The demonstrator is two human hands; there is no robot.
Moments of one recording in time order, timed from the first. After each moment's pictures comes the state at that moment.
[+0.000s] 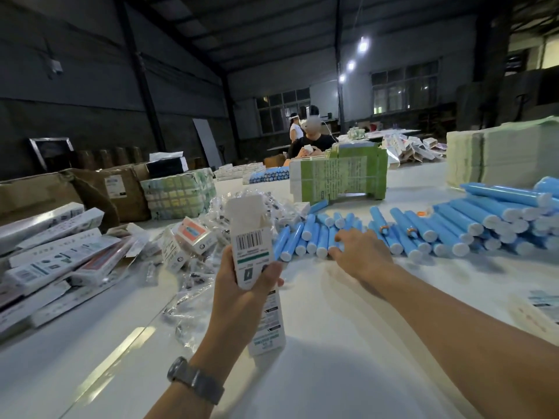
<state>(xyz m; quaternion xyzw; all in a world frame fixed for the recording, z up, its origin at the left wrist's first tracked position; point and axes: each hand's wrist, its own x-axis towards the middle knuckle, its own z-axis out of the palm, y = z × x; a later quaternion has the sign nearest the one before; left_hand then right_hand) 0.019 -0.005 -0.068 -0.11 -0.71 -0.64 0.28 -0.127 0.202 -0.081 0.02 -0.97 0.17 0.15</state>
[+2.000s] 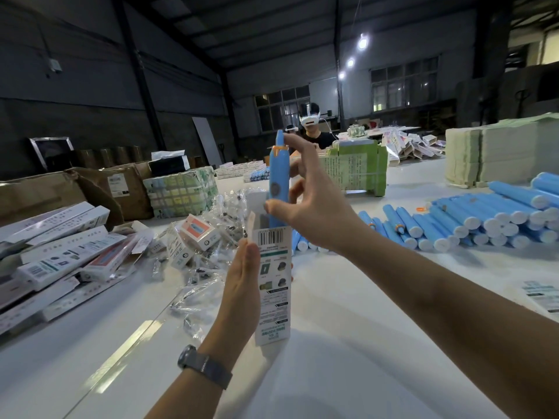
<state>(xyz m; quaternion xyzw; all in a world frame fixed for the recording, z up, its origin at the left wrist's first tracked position) 0.027 -0.004 -0.062 -0.15 -0.71 -0.65 0.23 0.000 0.140 0.036 0.35 -0.73 0.53 0.27</state>
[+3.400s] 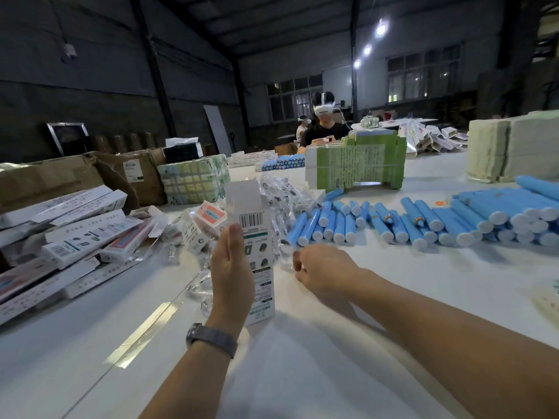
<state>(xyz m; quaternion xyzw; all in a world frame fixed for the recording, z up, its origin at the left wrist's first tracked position) 0.018 -0.031 -0.060 -0.03 -0.69 -0.63 0.35 -0.065 0.114 -0.079 0.26 -0.96 0.09 0.10</state>
